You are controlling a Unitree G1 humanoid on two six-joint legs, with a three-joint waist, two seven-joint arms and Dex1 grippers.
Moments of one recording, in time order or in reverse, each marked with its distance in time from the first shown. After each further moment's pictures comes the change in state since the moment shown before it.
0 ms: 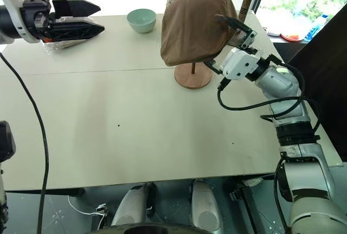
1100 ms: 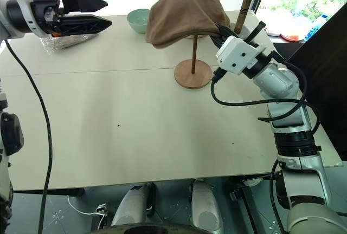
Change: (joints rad) left arm -0.072 -0.057 -0.029 0.100 0.053 -0.048 -0.017; right arm 0.051 0.049 -0.054 -0.282 -0.087 0.344 -0.051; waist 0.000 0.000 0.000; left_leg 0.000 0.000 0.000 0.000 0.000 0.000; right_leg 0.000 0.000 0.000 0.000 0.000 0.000
